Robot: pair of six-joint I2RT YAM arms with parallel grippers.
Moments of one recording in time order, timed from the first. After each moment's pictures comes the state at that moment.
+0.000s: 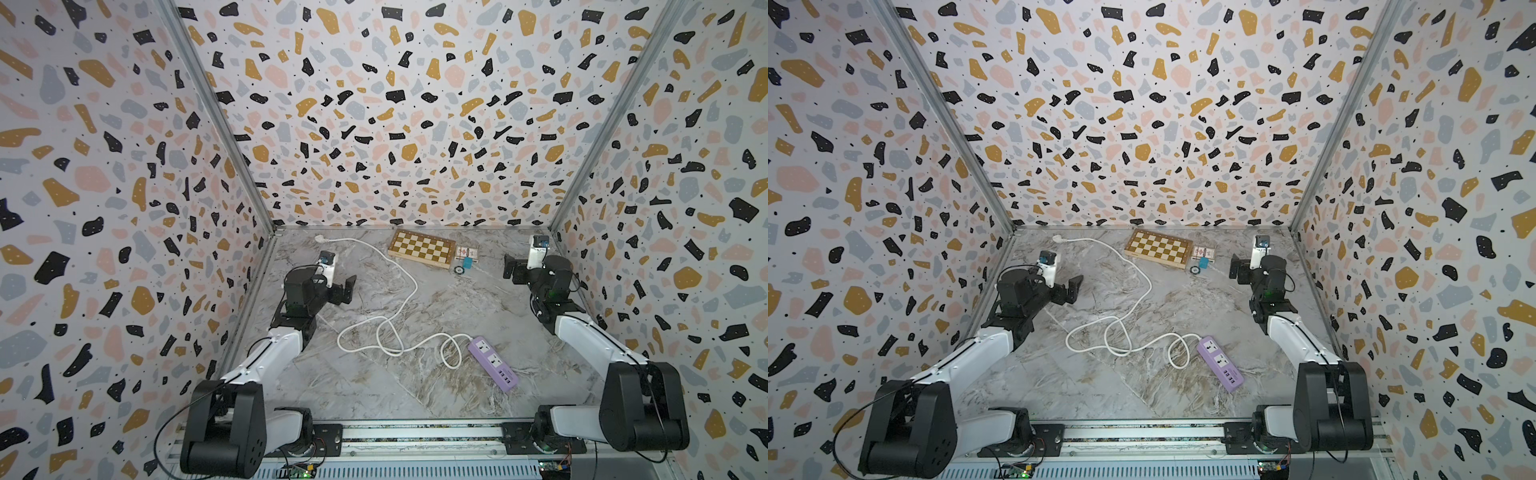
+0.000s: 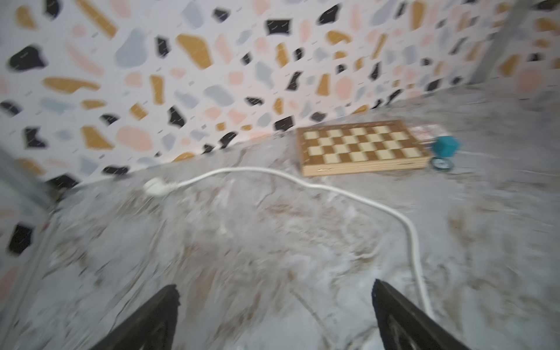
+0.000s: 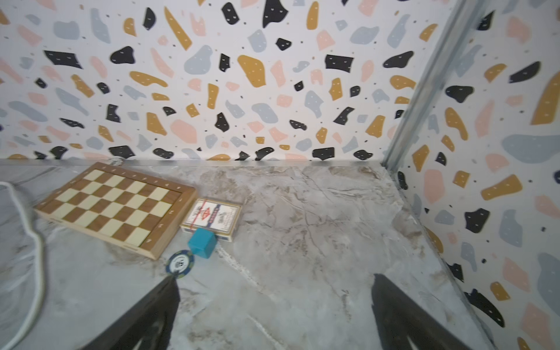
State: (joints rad) left arm -0.13 1.22 0.68 0.21 0.34 0.19; right arm 0.09 1.30 0.78 0.21 0.00 0.00
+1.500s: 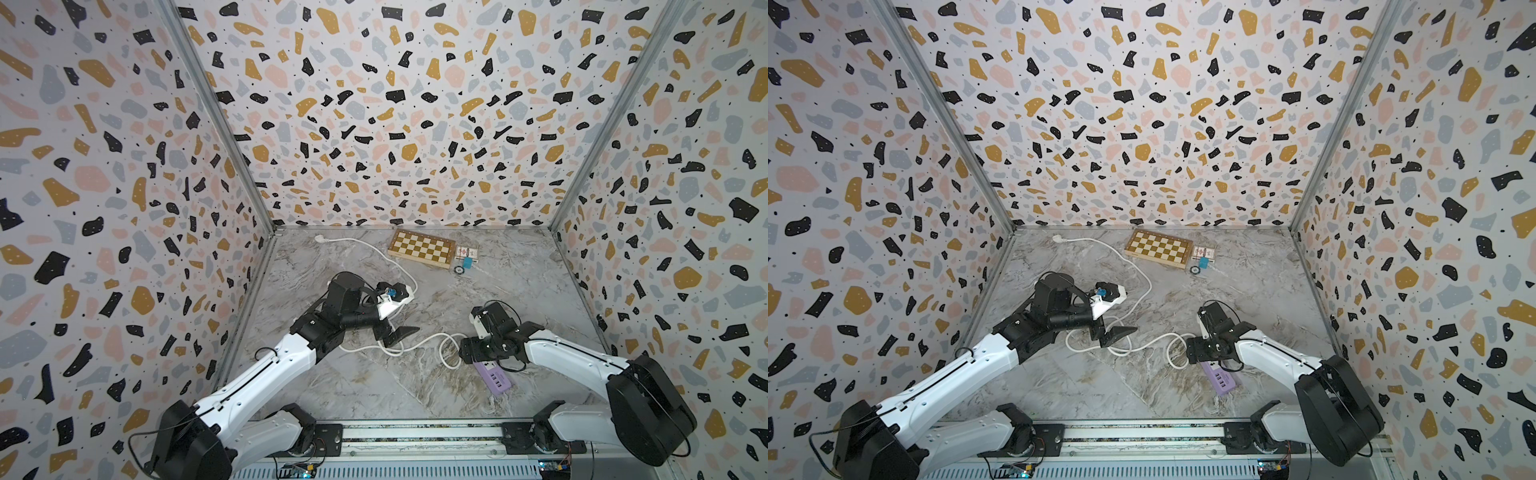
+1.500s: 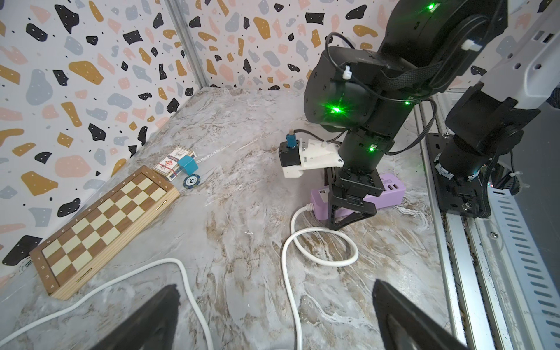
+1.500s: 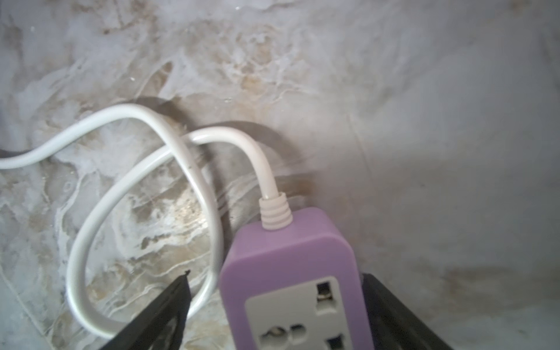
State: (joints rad) left arm -0.59 1.10 0.82 -0.20 0.59 0.41; right arm 0.58 1.30 0.60 -0.48 -0.11 0.38
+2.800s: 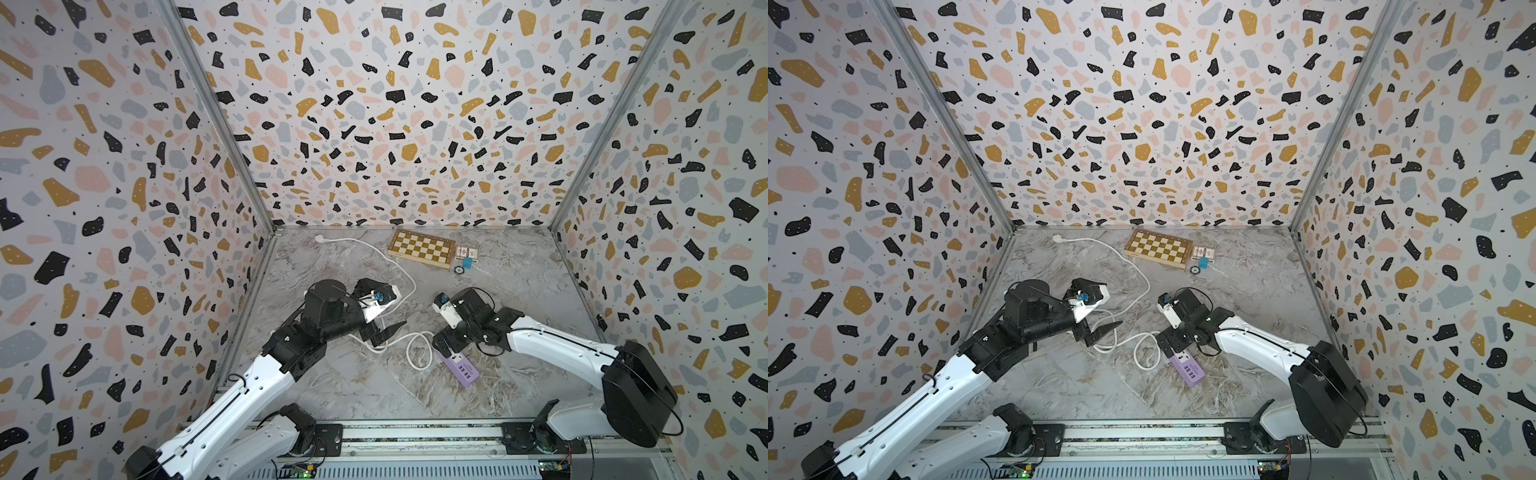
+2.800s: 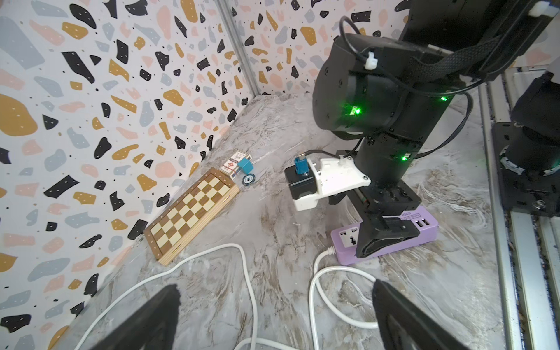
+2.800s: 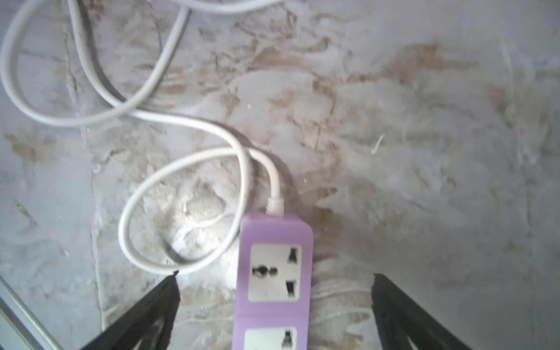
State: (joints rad) left arm -0.60 0.91 0.85 -0.32 0.39 0.47; right arm 0.74 1.37 0.81 -0.50 -0.10 0.09
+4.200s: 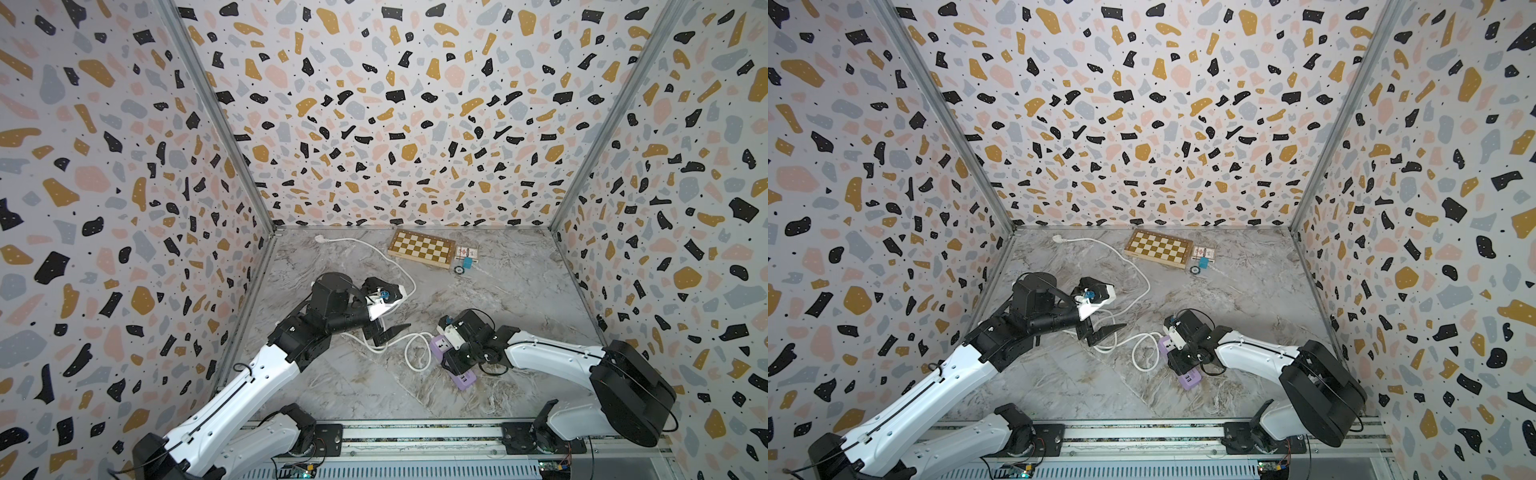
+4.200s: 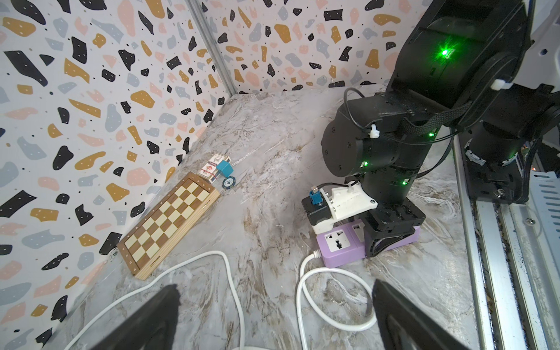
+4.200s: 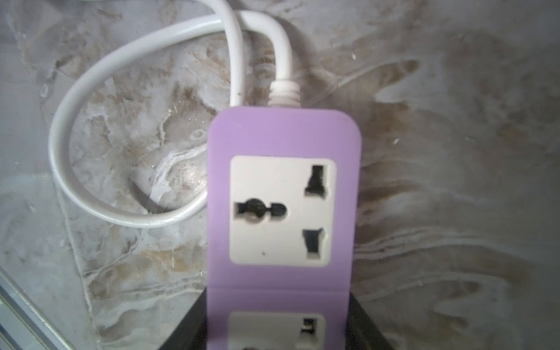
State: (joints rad) left arm -0.60 0.96 0.91 -0.39 0.46 0.52; right arm 0.79 1.40 0.66 -0.40 -0.17 0.20
